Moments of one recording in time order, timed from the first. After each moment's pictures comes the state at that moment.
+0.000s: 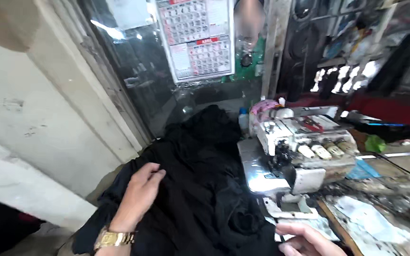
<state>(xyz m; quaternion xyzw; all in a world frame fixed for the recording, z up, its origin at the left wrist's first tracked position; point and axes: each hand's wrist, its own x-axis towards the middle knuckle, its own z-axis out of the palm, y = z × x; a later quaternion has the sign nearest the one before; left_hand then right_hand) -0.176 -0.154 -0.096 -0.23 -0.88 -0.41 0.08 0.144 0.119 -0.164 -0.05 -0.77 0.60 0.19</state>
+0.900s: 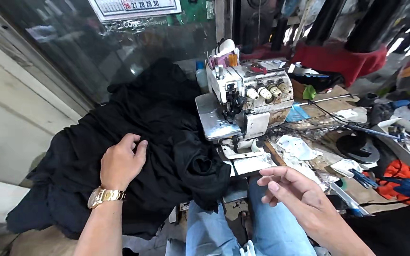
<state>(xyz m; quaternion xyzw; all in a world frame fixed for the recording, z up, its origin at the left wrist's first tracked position) -0.154 -0.115 -0.154 -0.30 -0.92 -0.23 0.15 0.208 0.109 -0.142 -0.18 -0.70 0.64 0.24</state>
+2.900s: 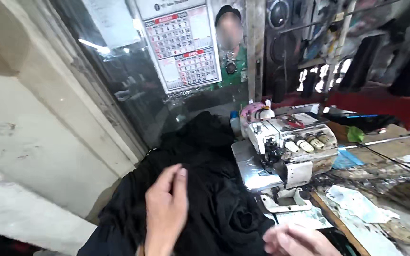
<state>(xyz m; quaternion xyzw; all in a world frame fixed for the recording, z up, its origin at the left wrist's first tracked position) -0.104 -0.100 -0.082 -0.36 -0.79 -0.43 0.23 0.138 0.097 -0.146 -0.01 -0.70 0.70 0.13</state>
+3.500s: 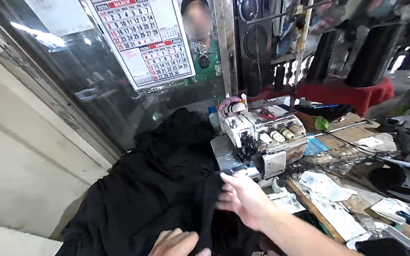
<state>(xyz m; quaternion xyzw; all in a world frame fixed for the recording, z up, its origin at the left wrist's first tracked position) -0.042 -0.140 -0.121 -0.53 -0.83 -0.19 -0.06 0.024 0.091 -0.108 -0.22 -0.43 0.87 0.11</state>
